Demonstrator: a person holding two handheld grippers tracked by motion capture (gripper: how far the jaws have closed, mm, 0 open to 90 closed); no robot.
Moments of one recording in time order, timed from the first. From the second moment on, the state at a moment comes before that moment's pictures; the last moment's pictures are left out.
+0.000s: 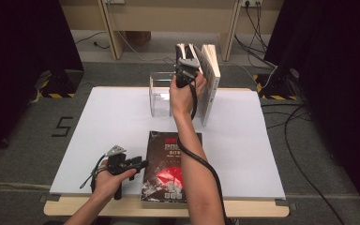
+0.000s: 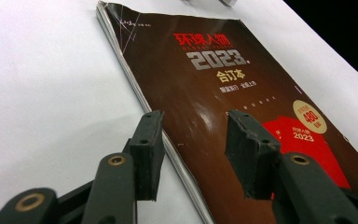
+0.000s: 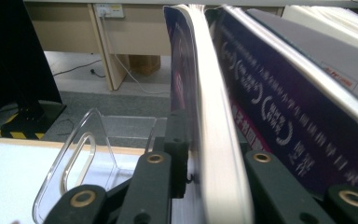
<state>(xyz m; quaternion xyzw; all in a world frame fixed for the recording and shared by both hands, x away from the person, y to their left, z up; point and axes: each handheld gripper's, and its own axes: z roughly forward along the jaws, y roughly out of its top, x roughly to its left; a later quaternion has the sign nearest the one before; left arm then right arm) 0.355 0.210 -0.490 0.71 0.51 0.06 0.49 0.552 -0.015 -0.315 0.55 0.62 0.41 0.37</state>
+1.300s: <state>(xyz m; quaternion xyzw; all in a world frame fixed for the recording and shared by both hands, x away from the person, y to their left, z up) 0.355 0.206 -0.493 0.71 0.51 0.06 0.48 0.507 -0.034 -0.317 0.54 0.63 0.42 0.38</state>
